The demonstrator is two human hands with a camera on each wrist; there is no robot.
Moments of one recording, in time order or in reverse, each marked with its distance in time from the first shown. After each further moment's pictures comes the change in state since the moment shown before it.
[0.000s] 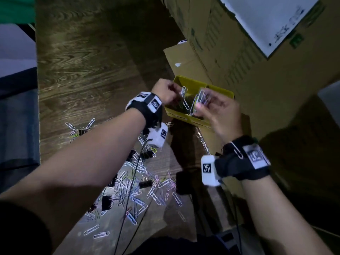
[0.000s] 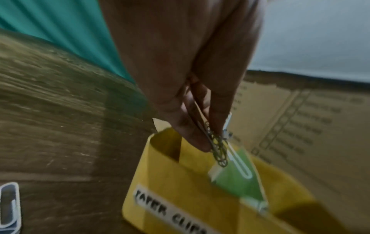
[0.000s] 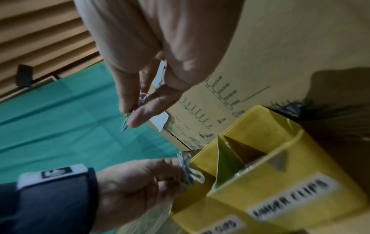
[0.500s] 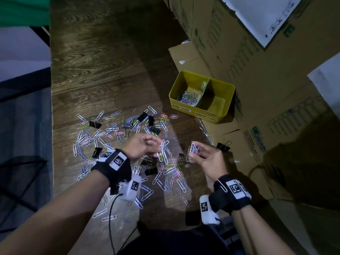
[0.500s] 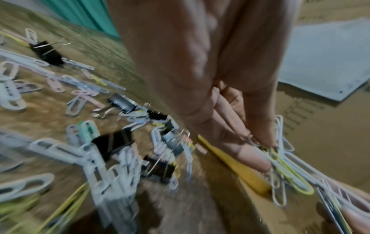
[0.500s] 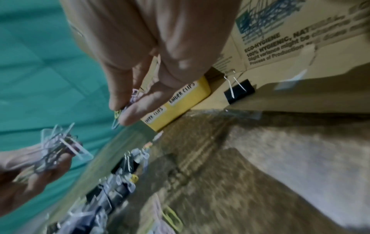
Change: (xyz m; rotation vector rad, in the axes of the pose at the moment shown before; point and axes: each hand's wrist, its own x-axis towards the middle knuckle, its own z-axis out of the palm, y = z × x) left_hand -0.165 -0.122 -0.018 -0.387 -0.247 -0.260; right_hand -0.110 0.107 -0.013 -0.132 -0.094 0.385
